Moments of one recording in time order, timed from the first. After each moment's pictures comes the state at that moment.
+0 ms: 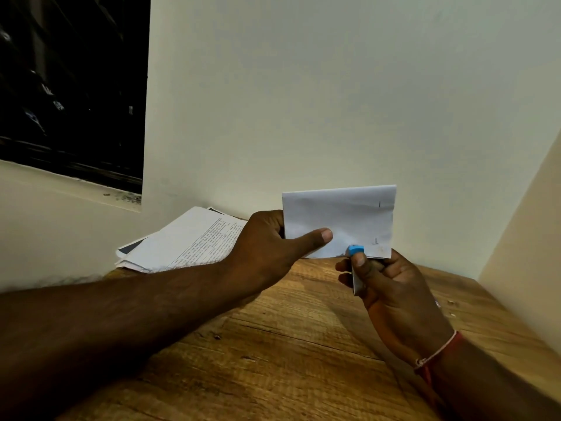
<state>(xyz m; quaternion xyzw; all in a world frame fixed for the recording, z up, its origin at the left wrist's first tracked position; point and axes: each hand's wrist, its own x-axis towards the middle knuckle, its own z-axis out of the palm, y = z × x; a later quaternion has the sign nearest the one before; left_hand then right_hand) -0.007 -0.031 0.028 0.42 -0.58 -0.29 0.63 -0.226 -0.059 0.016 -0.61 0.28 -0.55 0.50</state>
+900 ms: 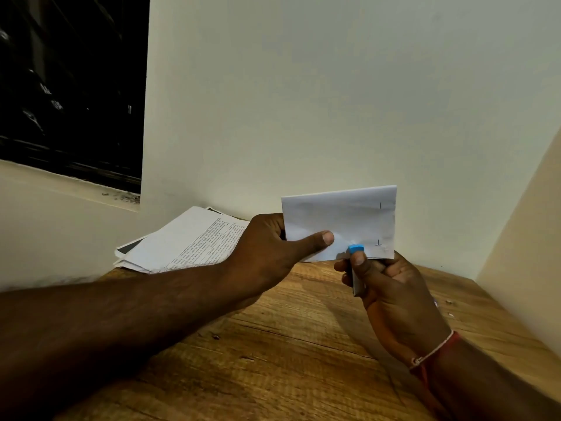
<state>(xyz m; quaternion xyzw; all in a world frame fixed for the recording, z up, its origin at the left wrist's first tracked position) -0.011 -0.031 0.026 0.41 -0.58 -0.31 0.63 -0.224 -0.058 0.015 -0.62 0.31 -0.56 0.46</state>
